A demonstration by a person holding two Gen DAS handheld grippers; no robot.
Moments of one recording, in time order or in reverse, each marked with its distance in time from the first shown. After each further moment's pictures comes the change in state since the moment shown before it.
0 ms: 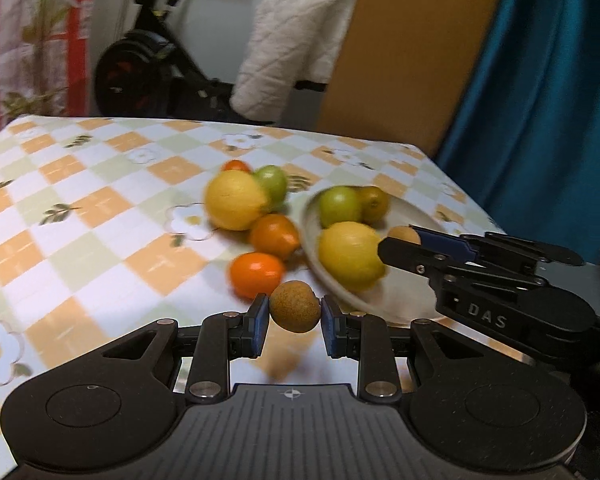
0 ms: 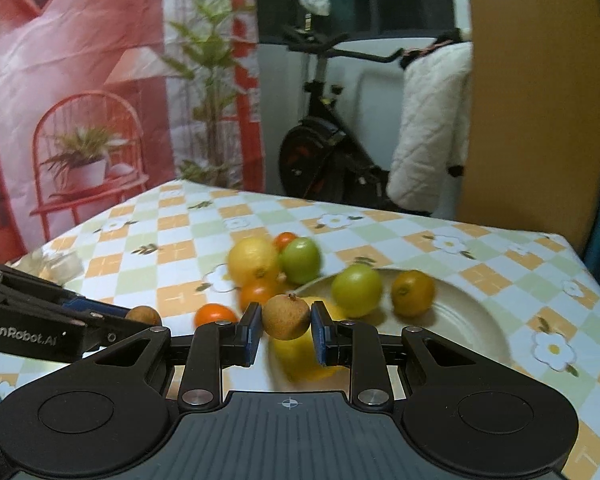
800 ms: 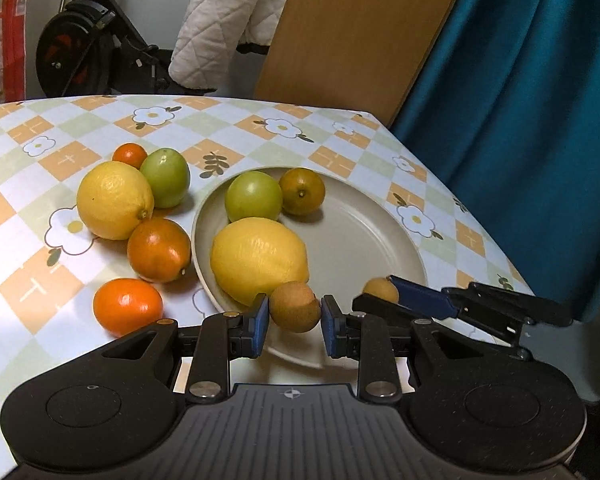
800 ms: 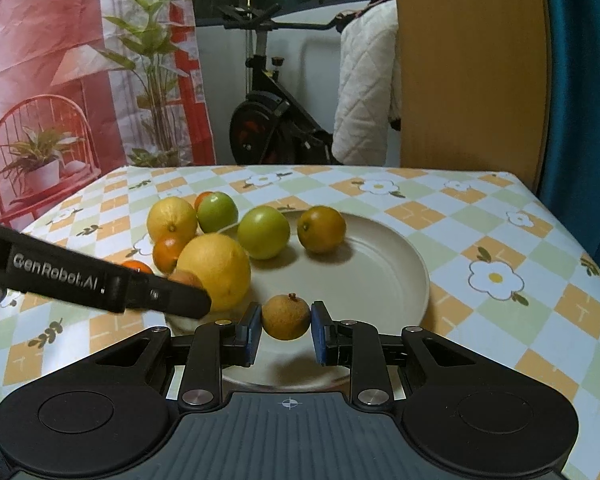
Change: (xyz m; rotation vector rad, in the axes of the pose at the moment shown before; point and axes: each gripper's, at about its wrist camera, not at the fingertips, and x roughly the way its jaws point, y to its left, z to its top) left arm 0.070 -0.038 0.020 0.019 0.101 -0.120; right arm 0.003 -0.052 -0.036 0.105 0.078 -0.080
